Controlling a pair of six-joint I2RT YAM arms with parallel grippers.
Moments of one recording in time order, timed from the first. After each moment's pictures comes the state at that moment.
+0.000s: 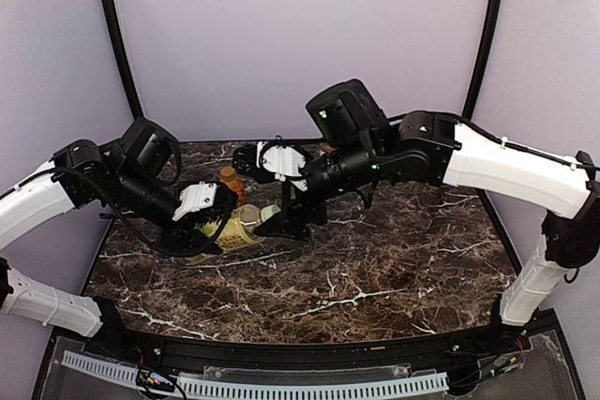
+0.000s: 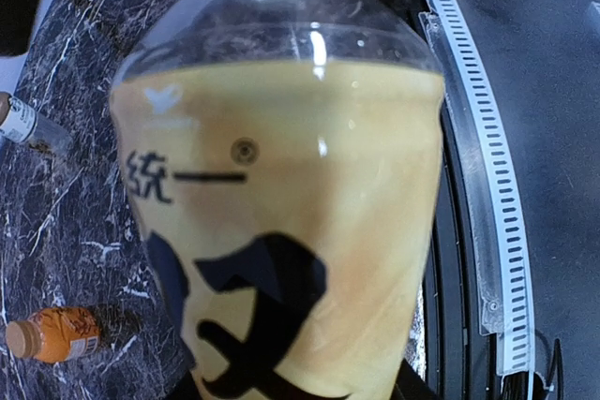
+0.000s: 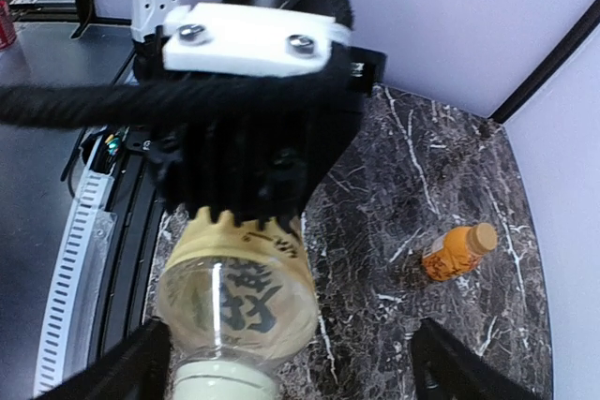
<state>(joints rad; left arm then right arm) -0.81 1.12 1.18 -1.00 0.41 0.69 1.18 1.66 1.69 -0.65 -0.25 -0.46</state>
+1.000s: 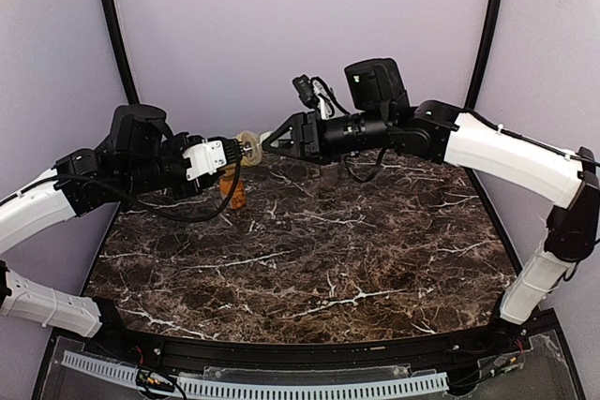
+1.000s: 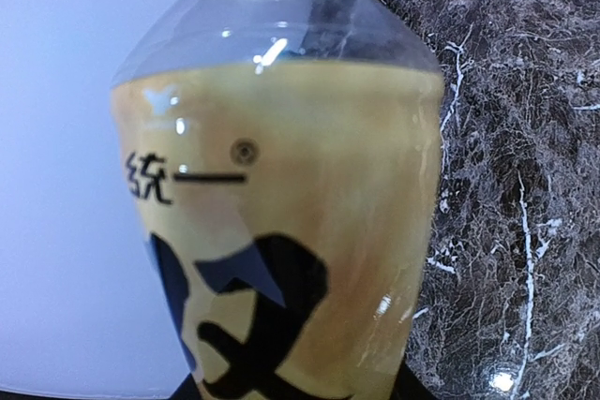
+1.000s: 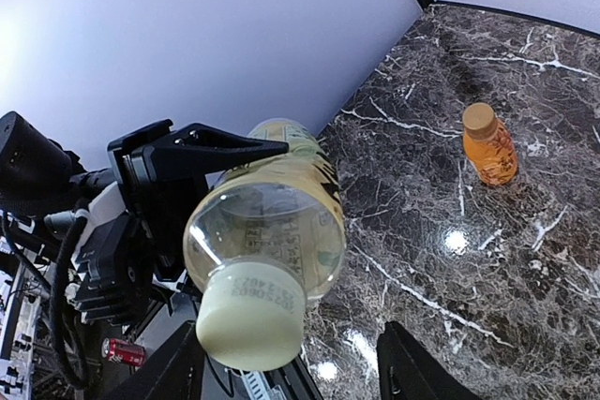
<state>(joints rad) -0.82 1.10 1.11 -0.49 -0.23 0.87 0.95 1.64 1.62 -0.36 -0.39 0.61</state>
